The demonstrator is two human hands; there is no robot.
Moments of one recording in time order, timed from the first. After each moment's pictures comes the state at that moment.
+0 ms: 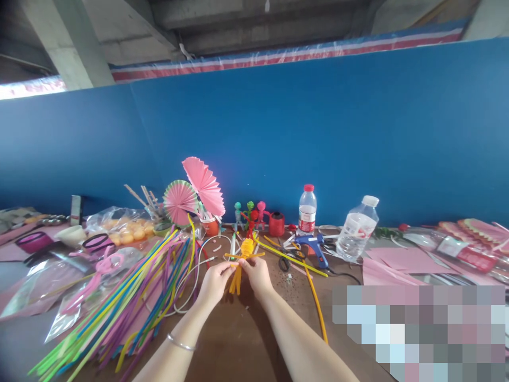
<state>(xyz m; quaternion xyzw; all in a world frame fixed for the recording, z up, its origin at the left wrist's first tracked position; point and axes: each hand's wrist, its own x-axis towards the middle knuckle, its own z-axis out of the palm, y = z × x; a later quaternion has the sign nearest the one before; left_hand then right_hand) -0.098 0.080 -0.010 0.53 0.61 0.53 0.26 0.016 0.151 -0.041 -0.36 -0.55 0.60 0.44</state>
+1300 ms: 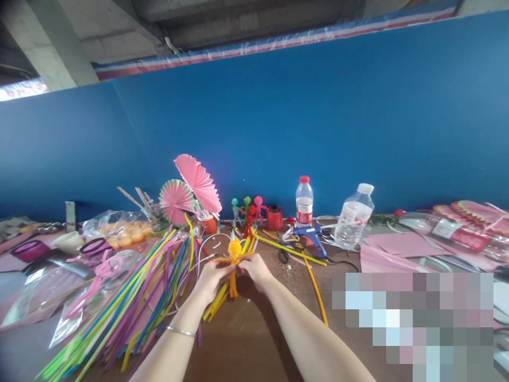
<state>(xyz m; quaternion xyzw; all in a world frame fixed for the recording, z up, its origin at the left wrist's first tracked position) -0.106 0.086 -0.022 0.30 0.52 0.61 0.51 0.016 0.153 -0.038 -0.23 -0.50 0.76 0.35</state>
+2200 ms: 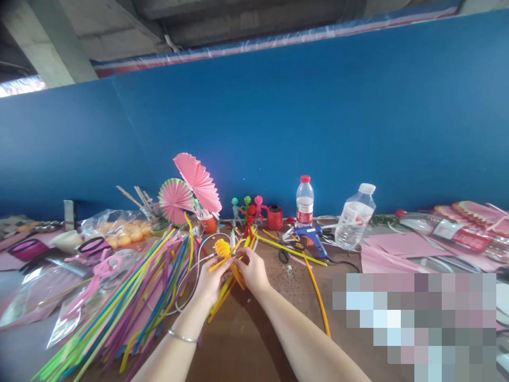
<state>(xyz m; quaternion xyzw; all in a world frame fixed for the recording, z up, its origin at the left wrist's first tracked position) -0.094 0.083 -0.016 0.28 0.51 0.67 0.46 0.016 0.140 -0.029 -0.35 -0.67 0.46 0.47</state>
